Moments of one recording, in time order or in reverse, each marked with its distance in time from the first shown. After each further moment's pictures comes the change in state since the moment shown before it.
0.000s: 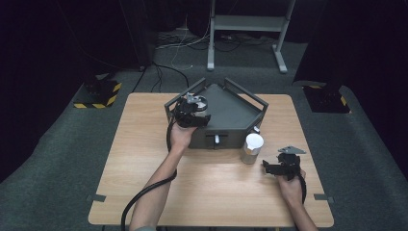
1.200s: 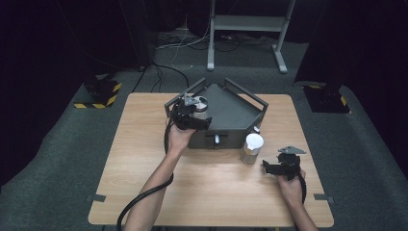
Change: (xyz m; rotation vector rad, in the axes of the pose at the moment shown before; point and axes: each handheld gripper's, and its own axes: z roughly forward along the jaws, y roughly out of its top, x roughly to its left) left arm -0.006 -0.007 -0.022 -0.044 0.003 0.009; right arm 0.000 0.000 0.000 0.000 0.000 0.000
